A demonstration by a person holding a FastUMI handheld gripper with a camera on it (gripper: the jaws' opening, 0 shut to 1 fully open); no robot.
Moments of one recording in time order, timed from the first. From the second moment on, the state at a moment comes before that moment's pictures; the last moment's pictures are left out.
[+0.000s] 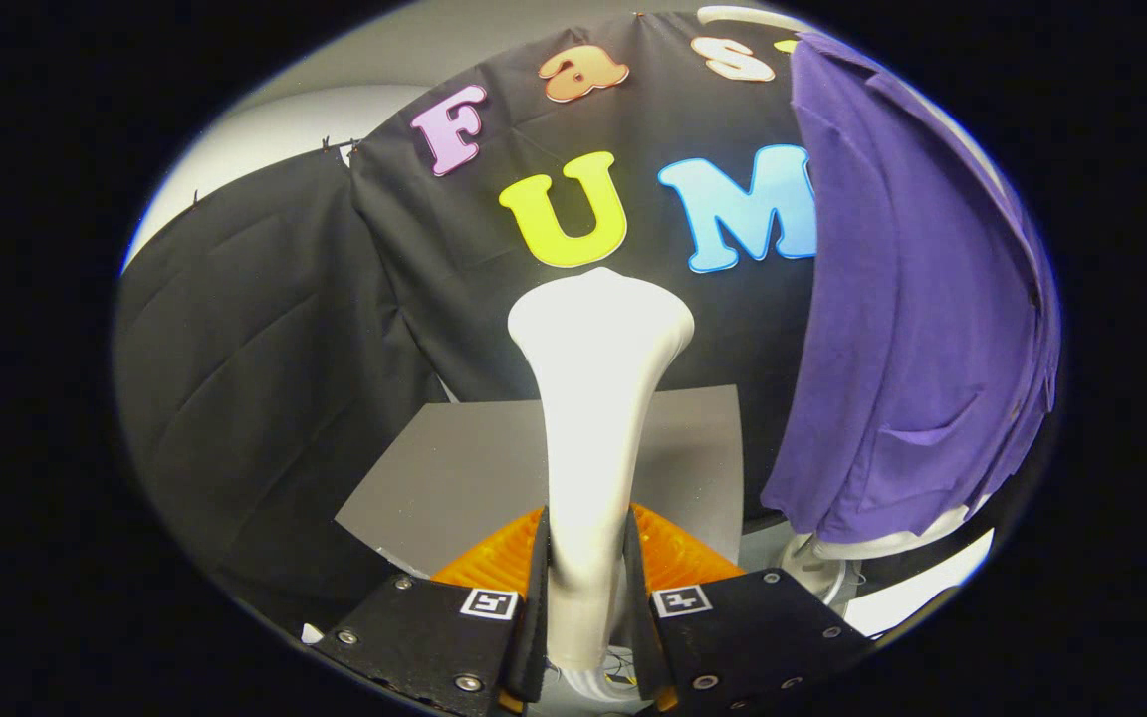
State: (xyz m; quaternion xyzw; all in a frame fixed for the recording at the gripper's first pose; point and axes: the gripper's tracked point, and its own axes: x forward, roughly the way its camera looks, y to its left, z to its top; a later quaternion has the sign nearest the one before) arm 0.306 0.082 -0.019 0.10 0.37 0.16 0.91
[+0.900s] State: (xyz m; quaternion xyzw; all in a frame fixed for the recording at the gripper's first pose) arm 0.119 -0.015 -0.030 0.12 0.32 0.09 0.94
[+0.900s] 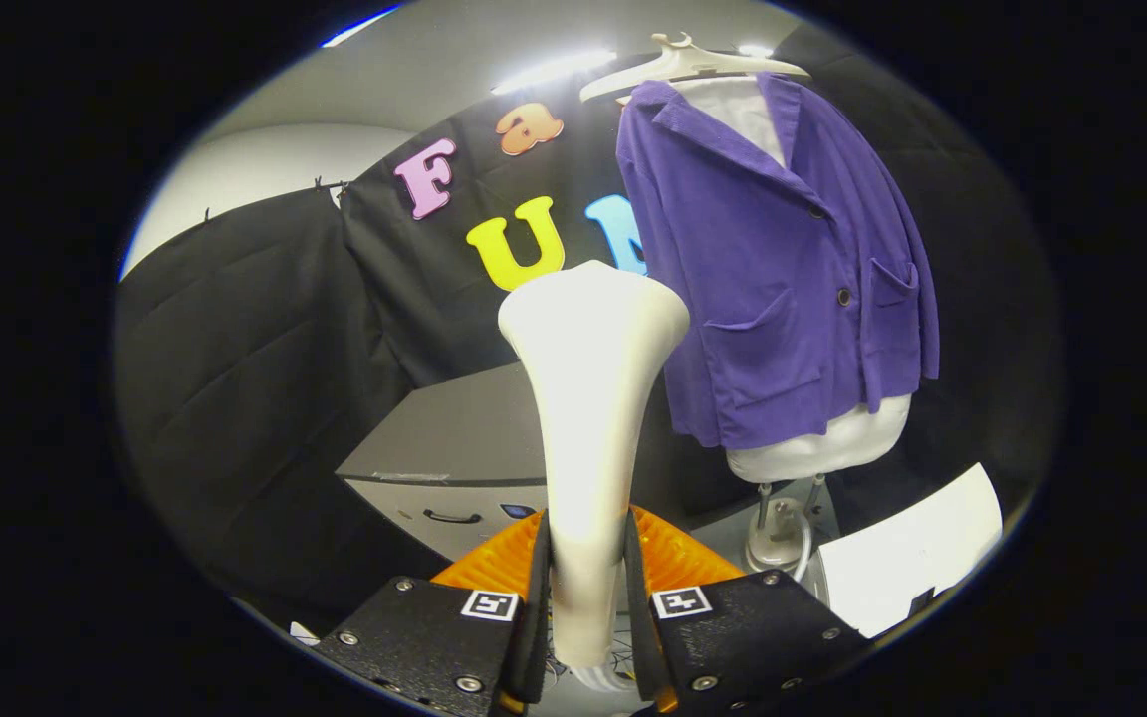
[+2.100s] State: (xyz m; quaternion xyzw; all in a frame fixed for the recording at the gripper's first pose) arm 0.241 -0.060 0.141 0.13 0.17 0.08 0.97
